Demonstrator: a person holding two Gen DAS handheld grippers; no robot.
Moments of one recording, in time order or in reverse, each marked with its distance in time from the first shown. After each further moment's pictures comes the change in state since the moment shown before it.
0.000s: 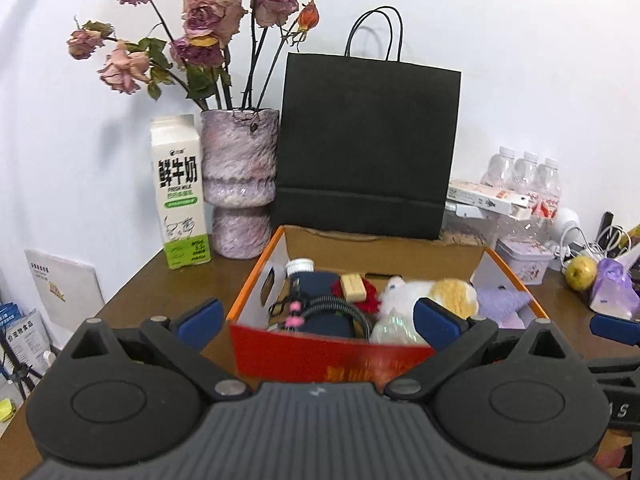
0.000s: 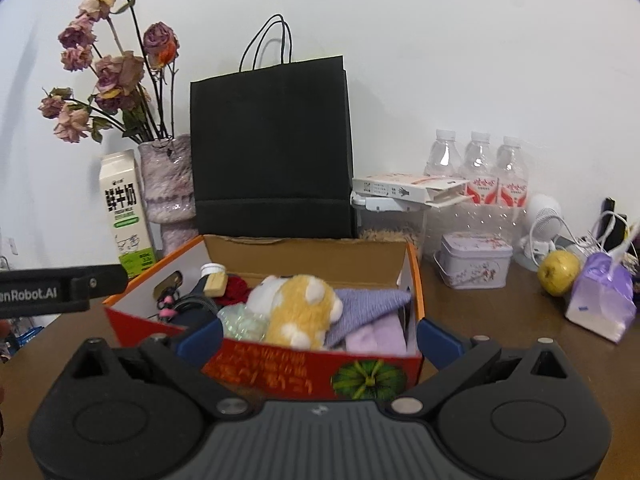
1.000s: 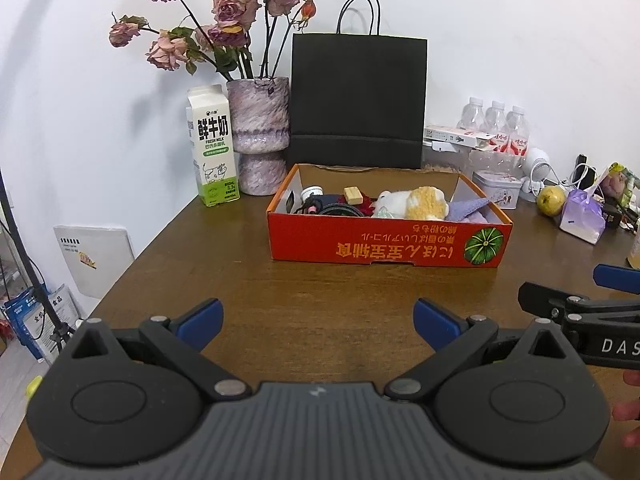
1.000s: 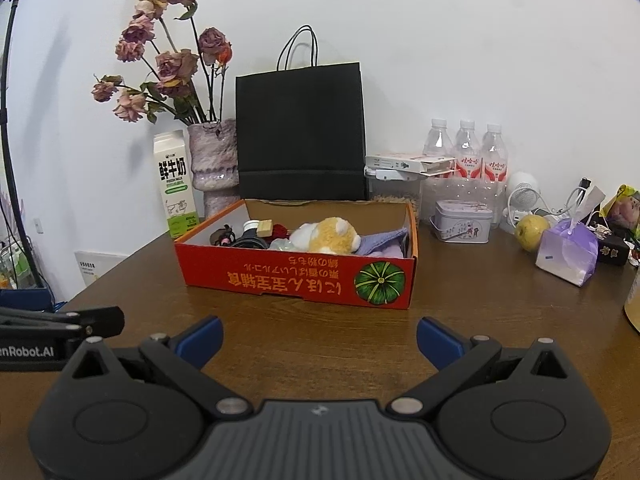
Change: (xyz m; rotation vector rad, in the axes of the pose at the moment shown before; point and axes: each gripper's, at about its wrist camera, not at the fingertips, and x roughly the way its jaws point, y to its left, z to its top) left arm -0.123 0.008 -0.066 0.058 0.089 0.021; right arm -0.119 0.020 -0.053 -0.023 0.035 0.025
